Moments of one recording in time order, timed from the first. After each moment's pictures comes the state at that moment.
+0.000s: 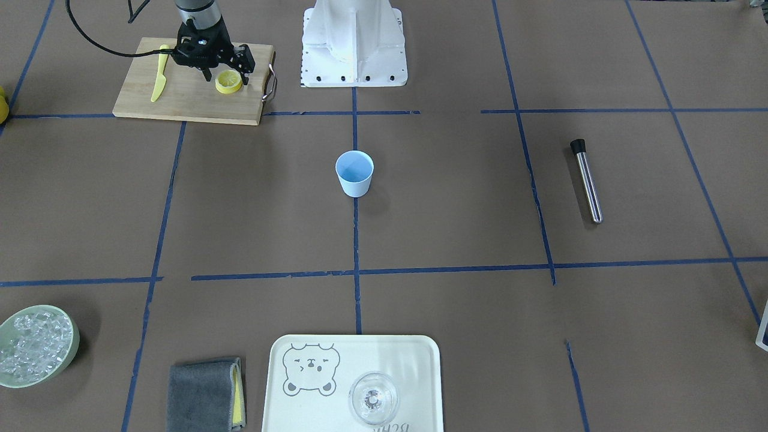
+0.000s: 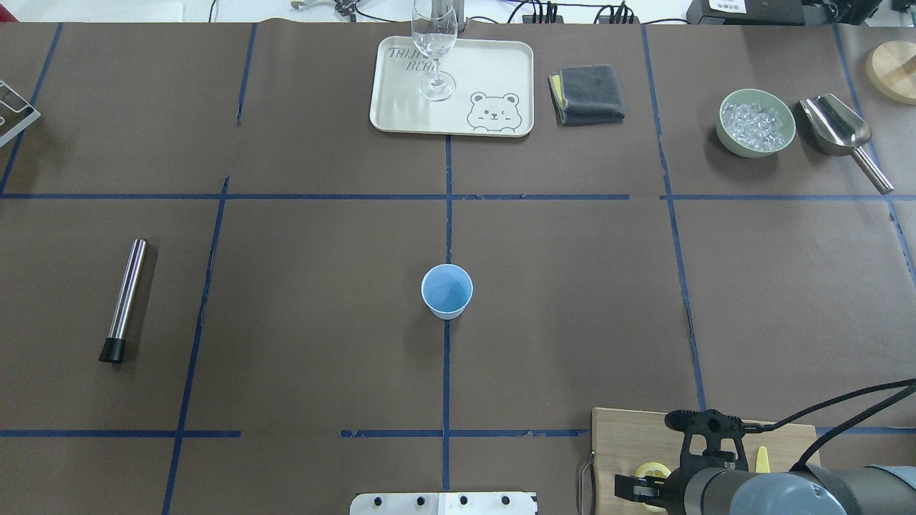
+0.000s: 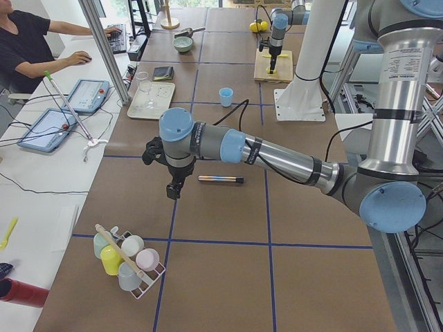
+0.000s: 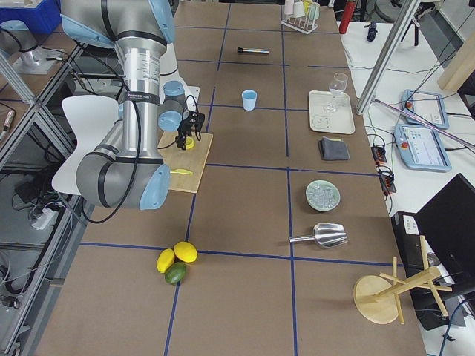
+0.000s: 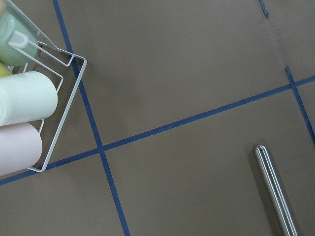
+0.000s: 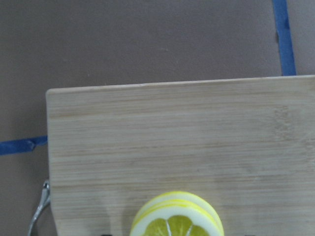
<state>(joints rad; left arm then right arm) -1.55 -1.62 -1.83 -1.45 -2.43 0.17 -0.02 -1.70 2.19 -1.29 1.53 1.74</state>
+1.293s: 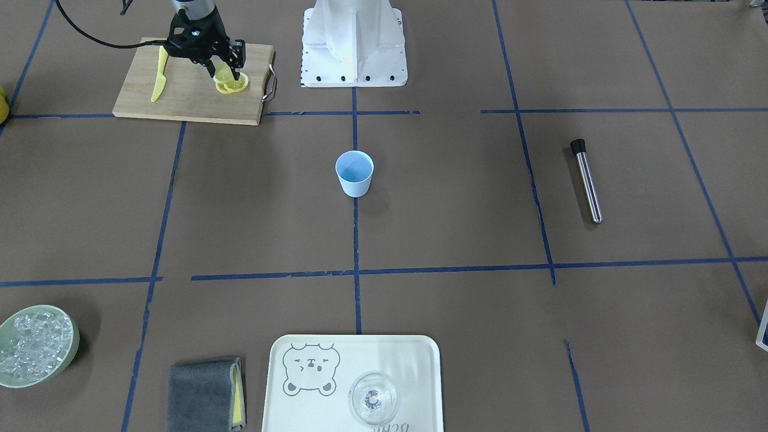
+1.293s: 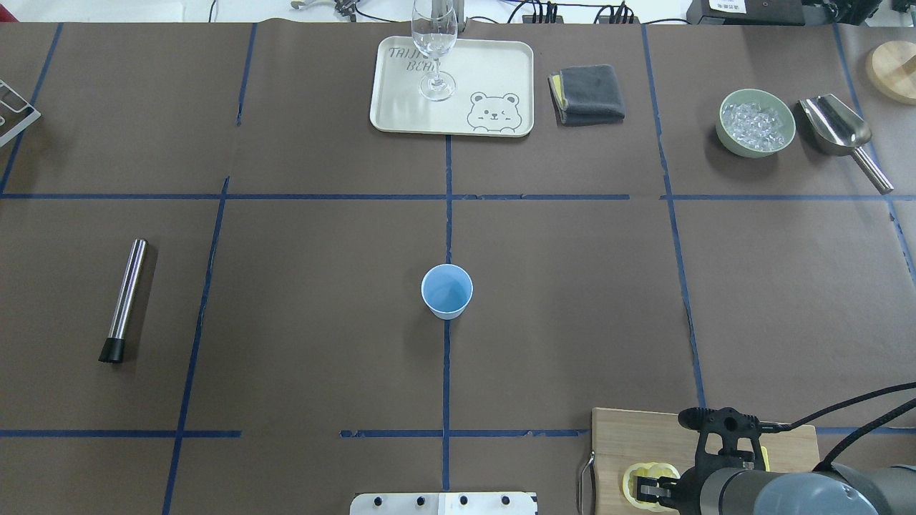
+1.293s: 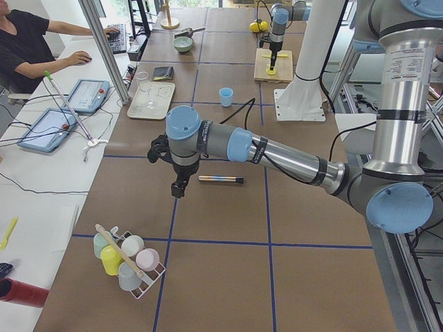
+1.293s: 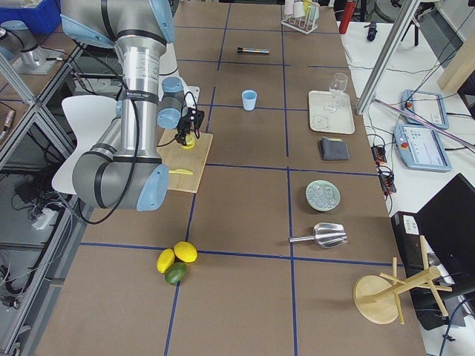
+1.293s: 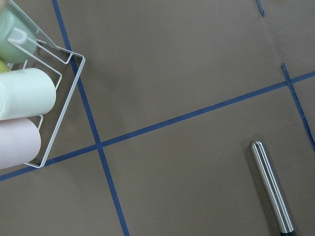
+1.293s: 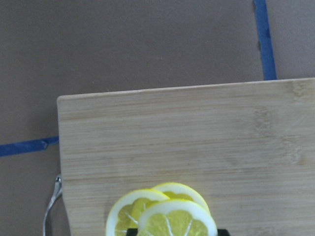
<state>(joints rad) -1.55 -1.59 -1.88 -1.45 -2.44 0.17 -0.02 -1.74 2.25 -1.29 1.54 1.75</state>
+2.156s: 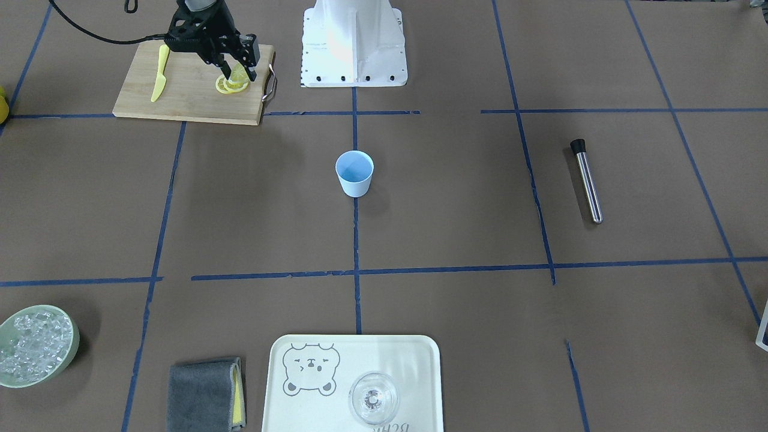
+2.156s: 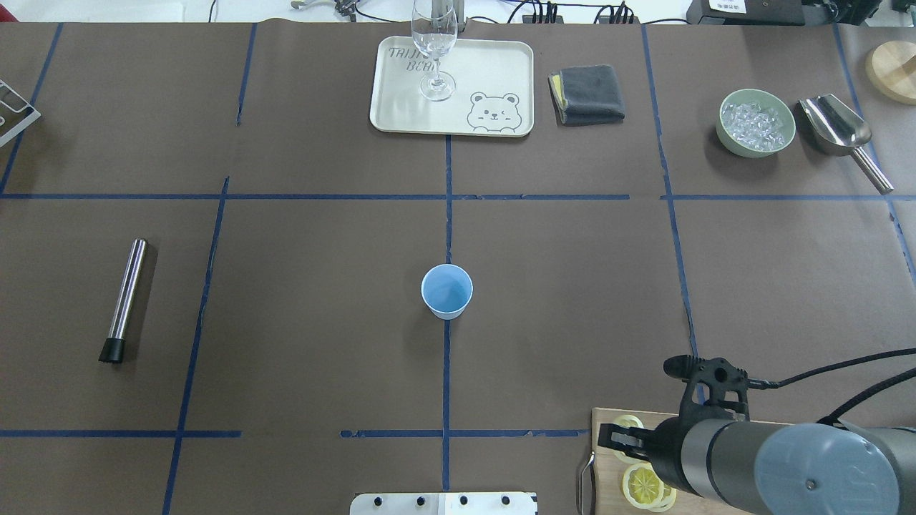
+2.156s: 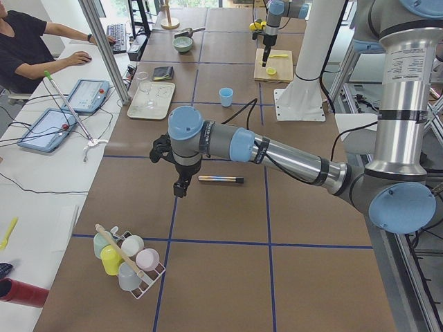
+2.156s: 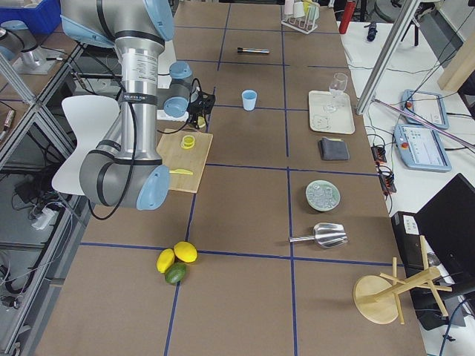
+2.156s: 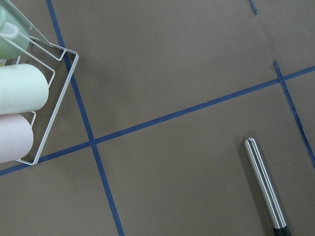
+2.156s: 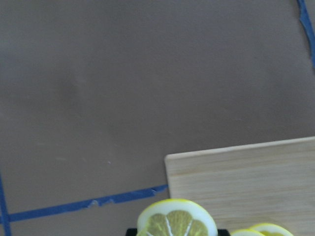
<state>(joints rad) -1.55 -1.58 -1.89 -1.45 -2.45 0.17 0.12 -1.59 2.29 -1.33 1.55 1.75</state>
